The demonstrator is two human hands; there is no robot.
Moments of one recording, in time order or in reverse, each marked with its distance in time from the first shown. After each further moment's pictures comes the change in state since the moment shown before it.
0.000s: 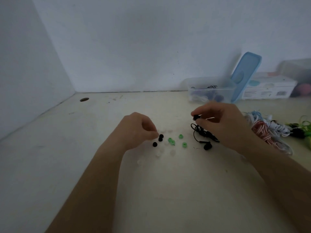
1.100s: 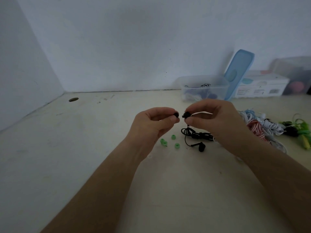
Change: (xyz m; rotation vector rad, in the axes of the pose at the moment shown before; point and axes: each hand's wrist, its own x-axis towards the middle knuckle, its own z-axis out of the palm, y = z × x) left_hand 0.003 0.050 0.044 -1.242 -0.052 -0.033; right_hand -0.002 -0.006 -0.003 0.291 -0.036 0.120
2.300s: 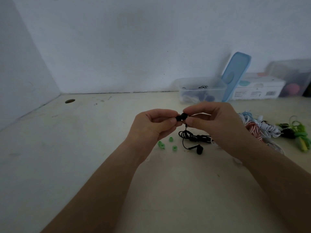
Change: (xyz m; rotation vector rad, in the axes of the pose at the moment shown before) left_hand 0.001 0.000 0.006 0.009 -0.038 0.010; right_hand 0.001 0.000 -0.002 0.023 0.013 -0.035
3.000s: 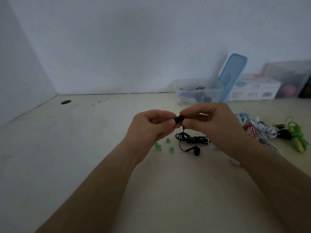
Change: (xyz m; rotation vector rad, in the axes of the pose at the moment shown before) left_hand 0.003 -0.002 0.001 0.023 -0.002 0.010; right_hand 0.001 -0.001 -0.001 -0.037 -0.017 -0.023
